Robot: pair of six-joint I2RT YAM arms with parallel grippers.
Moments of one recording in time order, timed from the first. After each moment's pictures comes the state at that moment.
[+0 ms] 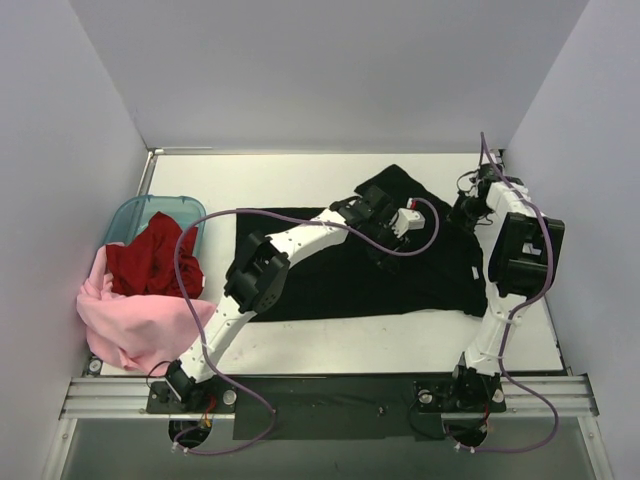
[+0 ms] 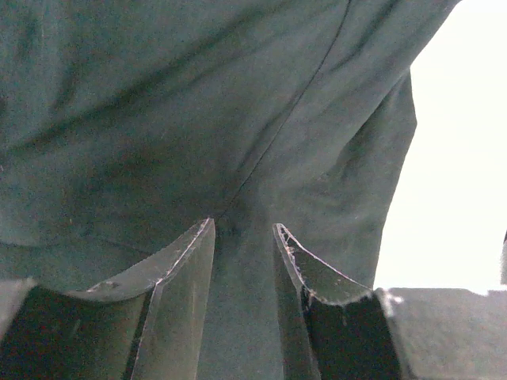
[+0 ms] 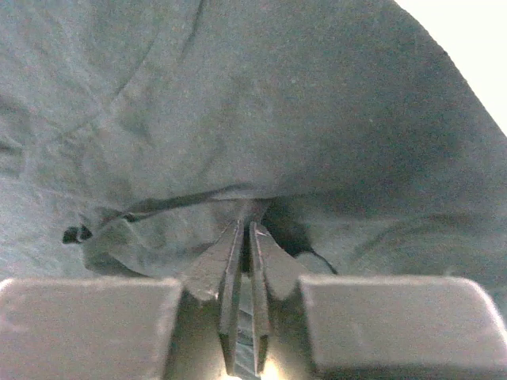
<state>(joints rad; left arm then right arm) -0.85 2.45 2.15 -0.60 0.59 0.13 -0.19 2.05 1.52 -0.74 -0.27 0.34</state>
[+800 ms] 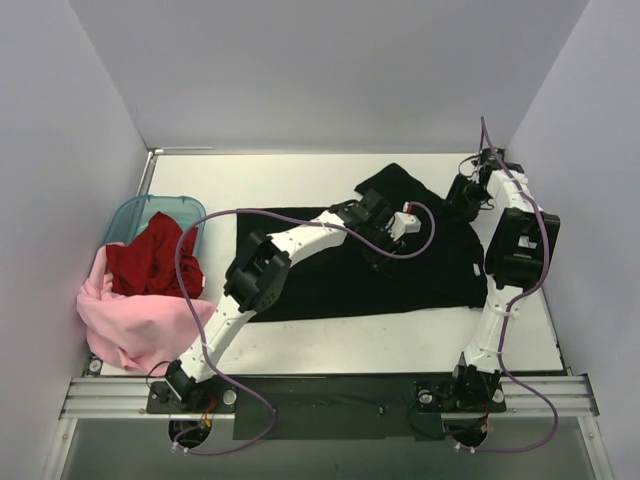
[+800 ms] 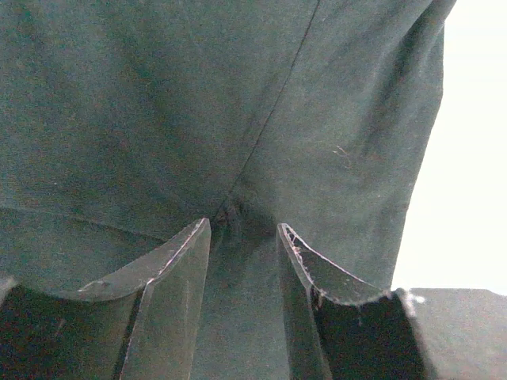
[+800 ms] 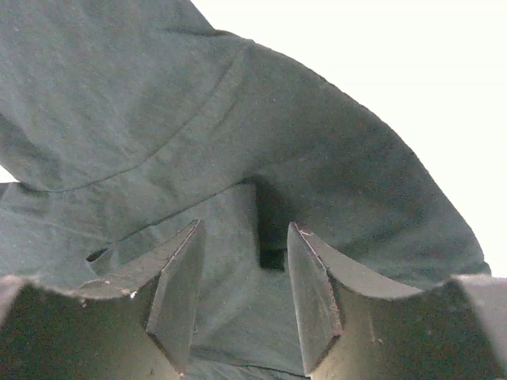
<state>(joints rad) -0.84 2.45 2.06 -0.55 0.57 0.14 -0.19 2.17 1.72 -0.75 -0.24 0.30</state>
